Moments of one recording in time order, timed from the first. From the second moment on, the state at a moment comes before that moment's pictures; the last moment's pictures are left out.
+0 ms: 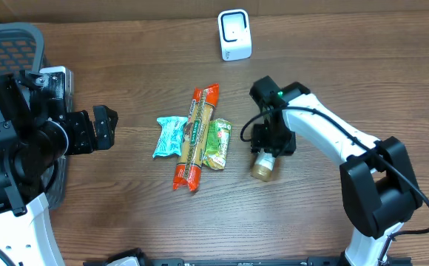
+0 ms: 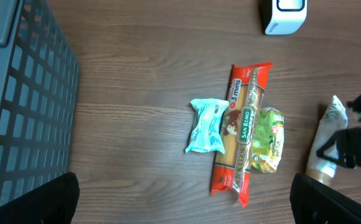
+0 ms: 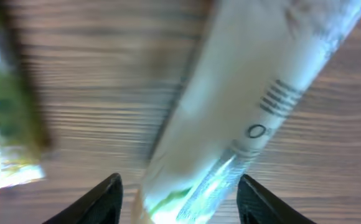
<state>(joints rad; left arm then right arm) 0.28 1.24 1.77 -1.44 0.24 0.11 0.50 1.95 1.46 -1.09 -0.19 0.54</state>
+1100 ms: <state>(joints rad) 0.28 1.24 1.77 -1.44 0.24 0.11 0.40 2.15 1.62 -0.91 0.14 0.09</state>
